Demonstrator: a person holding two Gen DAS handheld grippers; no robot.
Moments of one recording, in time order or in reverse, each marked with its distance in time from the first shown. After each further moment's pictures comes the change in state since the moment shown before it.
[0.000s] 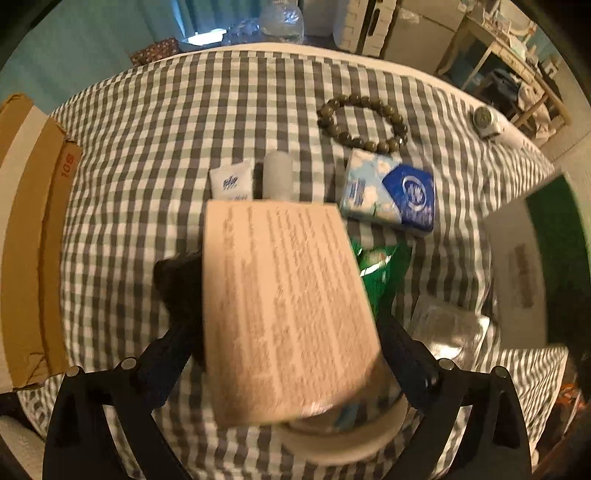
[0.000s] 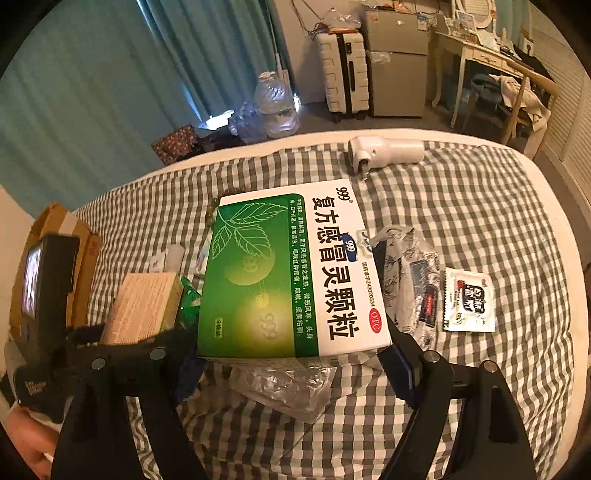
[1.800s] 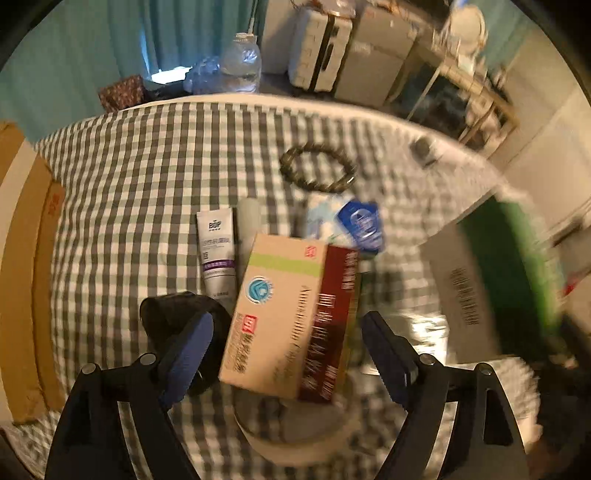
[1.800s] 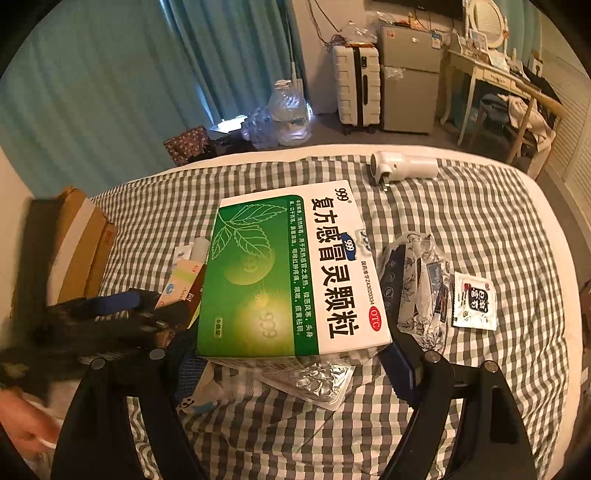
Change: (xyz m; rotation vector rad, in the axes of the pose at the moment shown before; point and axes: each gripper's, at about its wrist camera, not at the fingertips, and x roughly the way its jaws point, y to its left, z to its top) left arm -0.022 0.005 -0.006 0.103 -0.141 -0.132; right arm -0.020 0.026 -0.011 -0.055 -0.044 0.002
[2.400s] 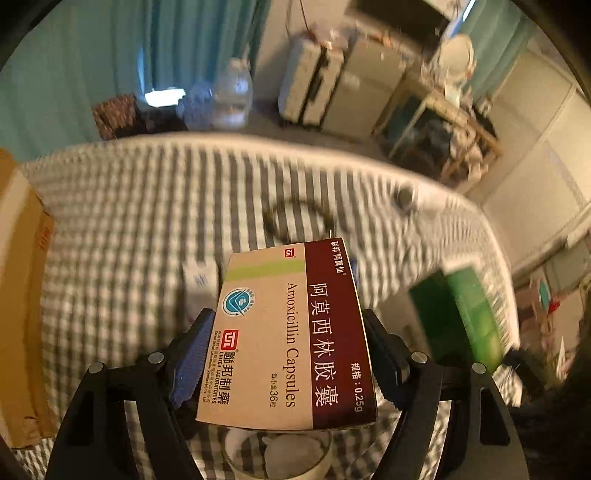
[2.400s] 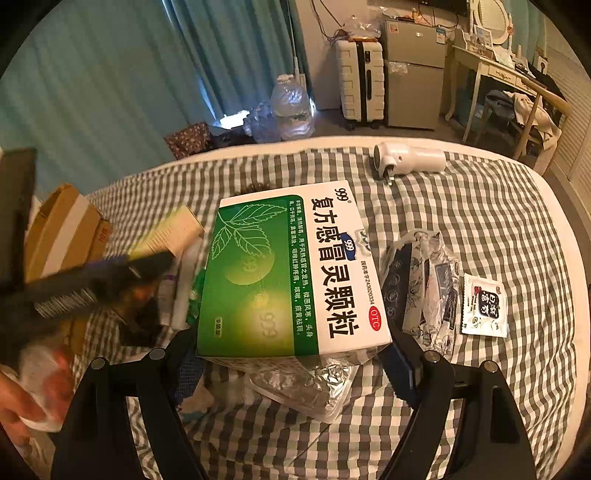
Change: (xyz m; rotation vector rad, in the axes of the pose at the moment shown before) left arm -0.038 0.005 0.026 -0.062 -0.177 -0.111; right arm 0.013 -0.006 0.002 -0.014 -0.001 0.019
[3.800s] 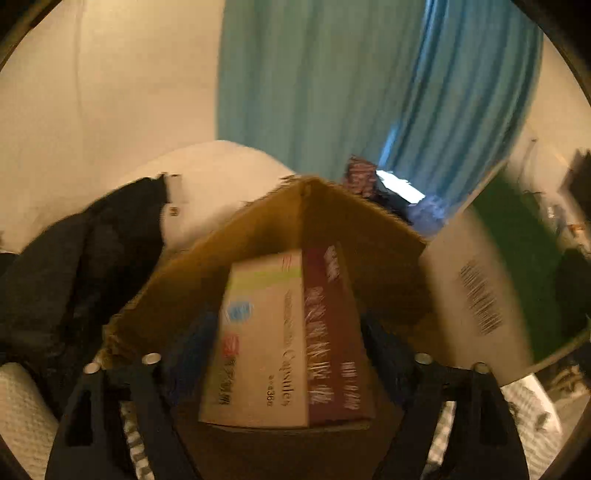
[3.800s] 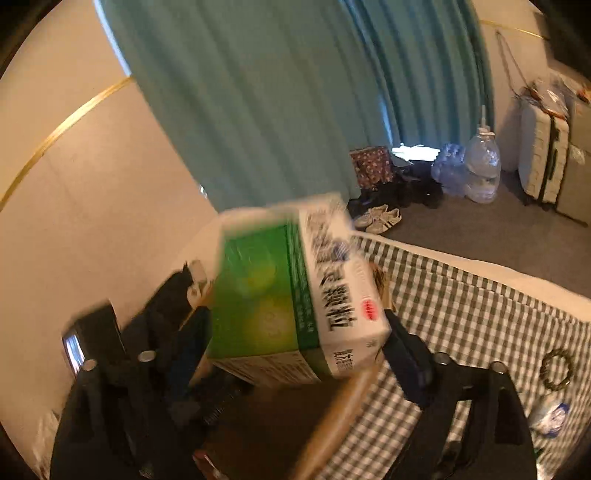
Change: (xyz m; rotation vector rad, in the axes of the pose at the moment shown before) left arm -0.156 0.315 -0.014 -0.626 -0.299 0.599; right arm 0.004 0.372 0.094 -0.285 -0.084 0.475
